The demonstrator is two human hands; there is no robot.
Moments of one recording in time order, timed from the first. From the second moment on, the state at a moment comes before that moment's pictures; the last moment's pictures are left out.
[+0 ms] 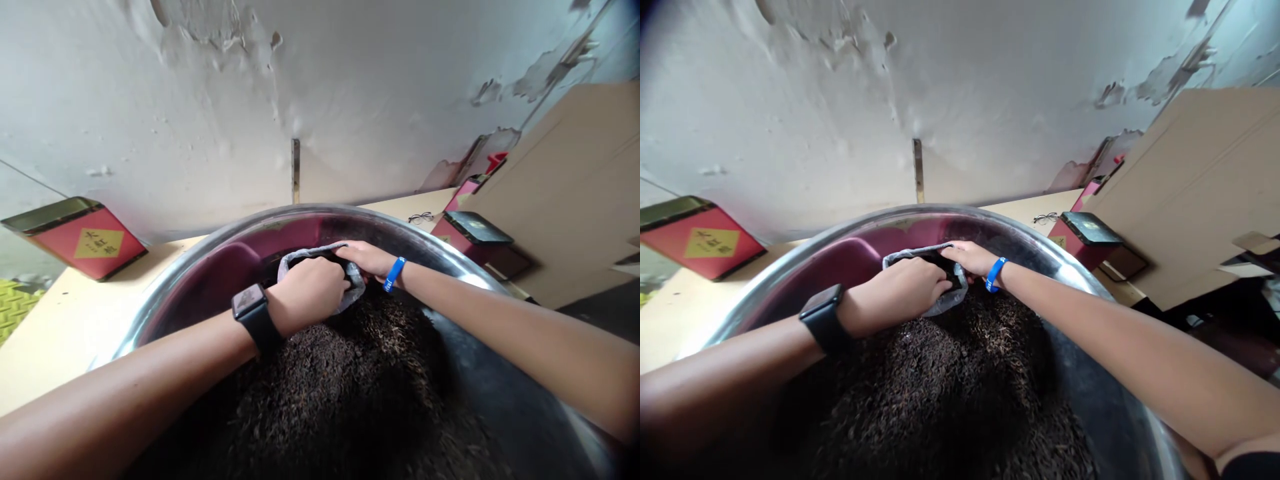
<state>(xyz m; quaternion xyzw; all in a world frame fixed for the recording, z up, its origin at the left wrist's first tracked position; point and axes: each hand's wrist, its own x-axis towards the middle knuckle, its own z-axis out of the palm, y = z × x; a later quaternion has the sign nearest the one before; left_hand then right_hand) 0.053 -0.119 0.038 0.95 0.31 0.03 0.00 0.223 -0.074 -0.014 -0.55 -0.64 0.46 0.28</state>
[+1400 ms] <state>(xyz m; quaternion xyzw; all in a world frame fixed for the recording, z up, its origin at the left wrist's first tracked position) 0.066 -0.194 -0.059 0.95 0.14 -0.16 0.24 0.227 -0.074 -0.007 -0.55 -0.74 0.32 0.23</state>
